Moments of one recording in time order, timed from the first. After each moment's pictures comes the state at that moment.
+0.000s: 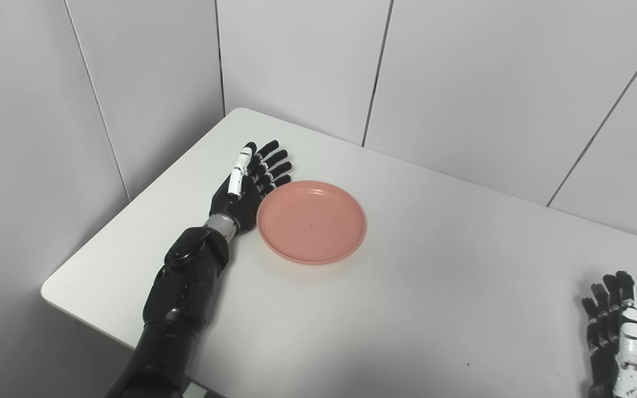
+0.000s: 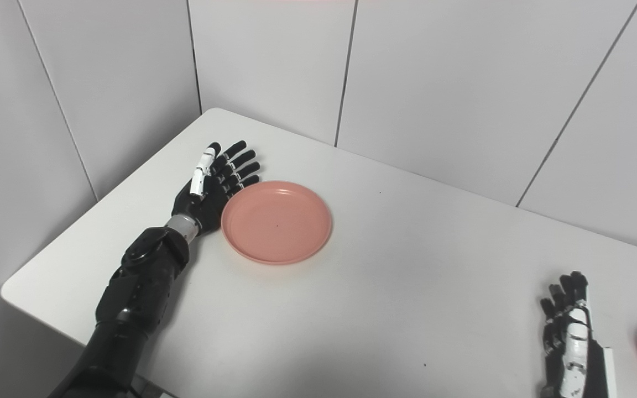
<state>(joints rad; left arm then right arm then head) -0.34 0.22 0.32 0.32 -0.51 0.20 -0.18 -0.06 -0.10 -0.07 0.06 0.23 -0.17 0.18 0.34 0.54</state>
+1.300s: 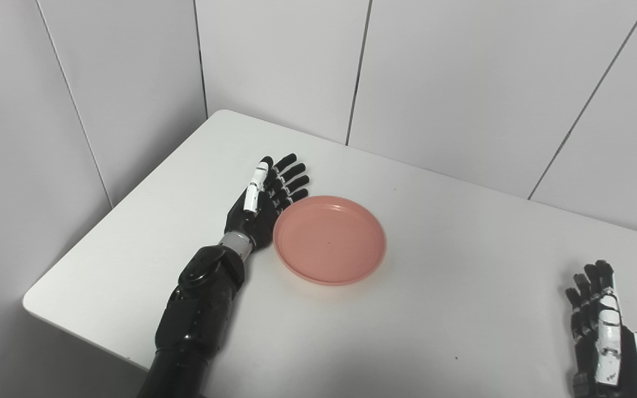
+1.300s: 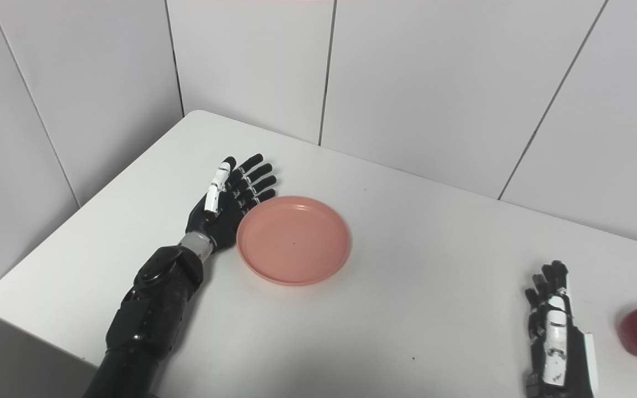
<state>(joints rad) -0.29 0.12 0.25 0.21 -0.49 0.22 -0.14 -0.07 -0.09 -0.07 0.07 0.19 -0.18 0.17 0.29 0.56</state>
